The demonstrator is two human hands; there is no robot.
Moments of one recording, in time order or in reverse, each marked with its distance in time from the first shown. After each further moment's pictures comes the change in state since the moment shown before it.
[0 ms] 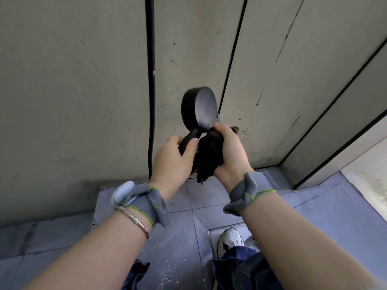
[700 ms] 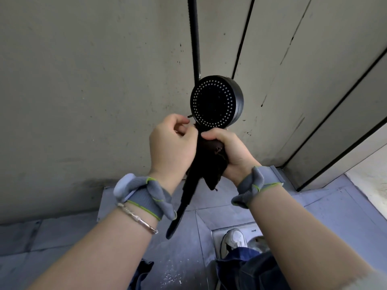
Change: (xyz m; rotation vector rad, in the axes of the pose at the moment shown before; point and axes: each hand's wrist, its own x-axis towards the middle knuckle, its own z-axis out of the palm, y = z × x) left_hand 0.005 0.037 -0.023 -0.212 0.248 0.044; right_hand -0.007 -0.008 0.005 -0.254 -0.409 0.051
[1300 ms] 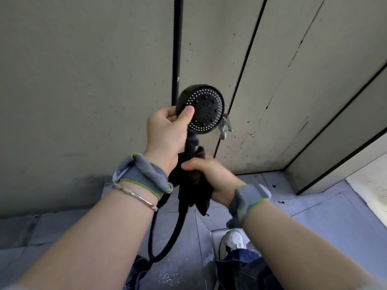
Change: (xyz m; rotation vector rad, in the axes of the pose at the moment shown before) left_hand 0.027 -0.007 -0.004 -0.422 -0.052 -0.301; right_hand 0.001 0.052 0.008 -0.174 -0.076 0.150
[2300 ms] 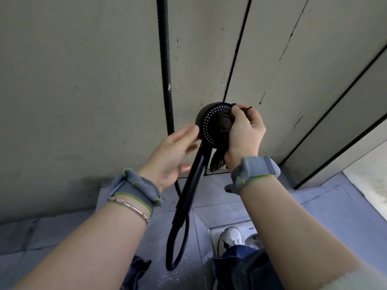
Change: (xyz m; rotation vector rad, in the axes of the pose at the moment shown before) left_hand -0.024 -0.029 0.000 -0.077 -0.481 -0.375; right_hand 0.006 -0.064 -0.025 0.074 0.953 -0.677
